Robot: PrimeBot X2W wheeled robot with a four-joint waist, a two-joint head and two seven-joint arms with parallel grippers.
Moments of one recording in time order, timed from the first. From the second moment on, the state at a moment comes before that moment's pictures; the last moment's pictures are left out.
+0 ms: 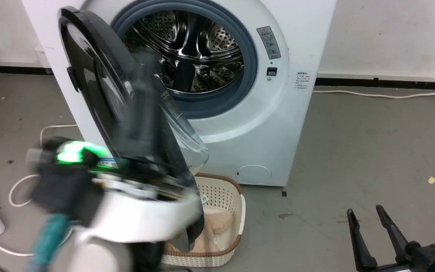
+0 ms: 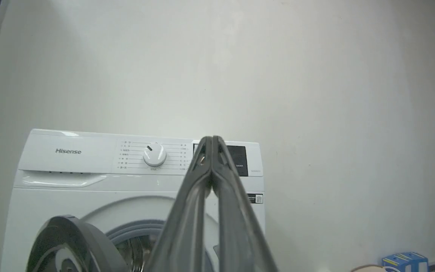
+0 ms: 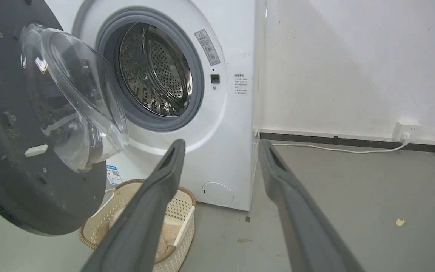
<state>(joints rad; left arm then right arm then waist) -0.32 0.05 -0.26 -0.53 -0.16 0.10 0.03 0.12 -0.06 -0.02 0.03 0.12 0.13 -0.25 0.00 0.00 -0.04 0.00</state>
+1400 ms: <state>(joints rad) -0.10 0.10 -0.51 0.14 -0.38 0.22 -0.10 0.10 -0.05 -0.01 0.10 0.16 0.13 -0.25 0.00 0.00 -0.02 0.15</state>
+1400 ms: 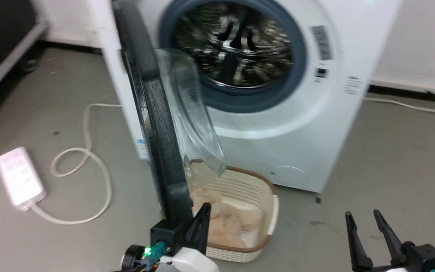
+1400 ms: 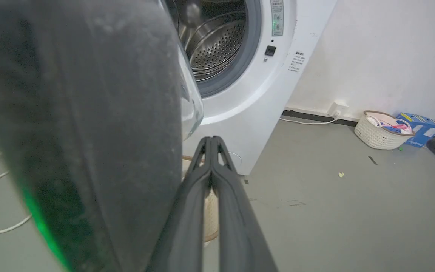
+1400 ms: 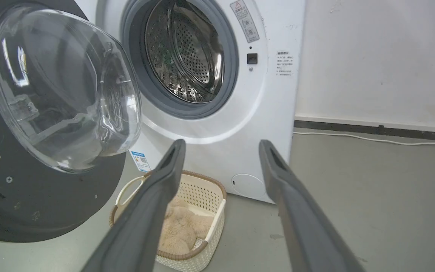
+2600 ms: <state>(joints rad) -0.48 0.56 0.00 0.43 -0.59 0.17 -0.09 -0.02 -0.20 0.06 -0.02 0.15 0.13 -0.16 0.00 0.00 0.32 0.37</state>
